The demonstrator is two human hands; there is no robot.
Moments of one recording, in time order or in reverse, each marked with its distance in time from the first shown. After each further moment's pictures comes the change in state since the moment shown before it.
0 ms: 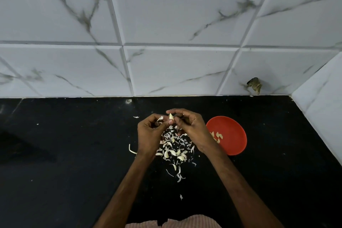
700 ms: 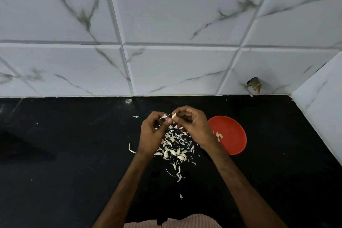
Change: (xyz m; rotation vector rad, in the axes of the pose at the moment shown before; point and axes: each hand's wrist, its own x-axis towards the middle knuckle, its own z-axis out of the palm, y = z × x) left_hand 0.007 -0.011 -0.004 0.141 -0.095 0.001; right_hand 0.008 0.008 -0.008 -0.101 0.070 -0.025
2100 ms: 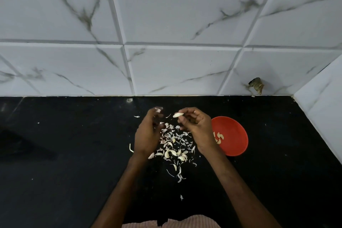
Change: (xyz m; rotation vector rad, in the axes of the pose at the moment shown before) left_hand 0.001 -0.002 -0.012 0.460 0.032 -0.039; right_hand -0.010 -0.001 0.007 0.223 0.189 0.037
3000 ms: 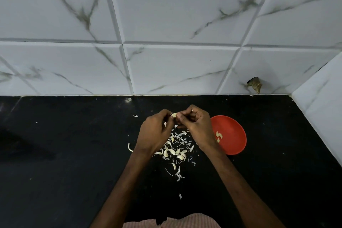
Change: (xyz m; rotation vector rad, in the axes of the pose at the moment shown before) left_hand -0.002 0.036 -0.002 0.181 -0.072 0.215; right_hand 0.001 -0.006 0.000 -0.151 -0.010 -0.053
